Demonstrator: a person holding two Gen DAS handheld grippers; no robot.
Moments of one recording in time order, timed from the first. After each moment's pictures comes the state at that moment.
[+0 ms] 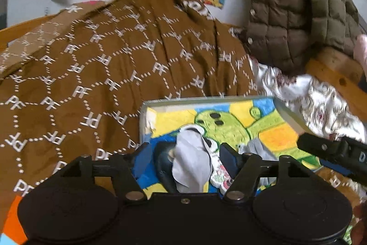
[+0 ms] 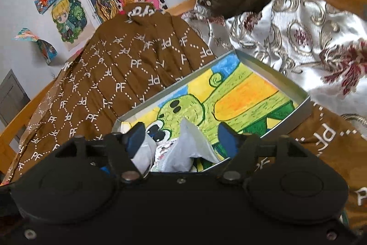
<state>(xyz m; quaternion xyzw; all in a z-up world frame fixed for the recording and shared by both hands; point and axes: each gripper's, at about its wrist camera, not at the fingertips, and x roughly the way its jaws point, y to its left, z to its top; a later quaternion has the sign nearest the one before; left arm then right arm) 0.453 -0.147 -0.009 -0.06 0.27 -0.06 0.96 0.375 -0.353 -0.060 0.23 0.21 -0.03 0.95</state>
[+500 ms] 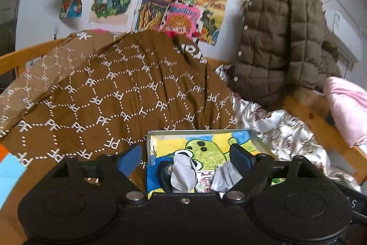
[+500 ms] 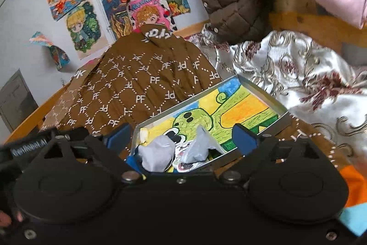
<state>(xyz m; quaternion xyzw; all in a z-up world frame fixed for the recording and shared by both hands) 0.348 -0.115 0.078 -0.10 0.21 -0.08 0.97 0.269 -0.316 0.018 0.18 0.18 -0.04 0.97</state>
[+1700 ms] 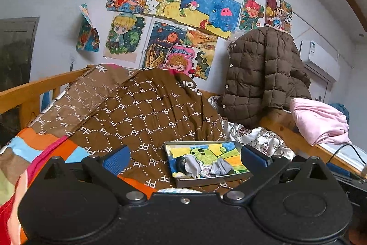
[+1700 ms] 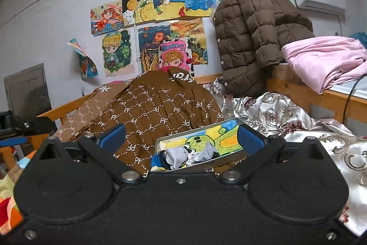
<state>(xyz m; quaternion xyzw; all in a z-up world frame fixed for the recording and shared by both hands) 0.117 -0.023 0.103 -0.10 0.12 -0.09 0.98 0.068 -0.230 0.090 0.08 0.06 -0.05 0.99</state>
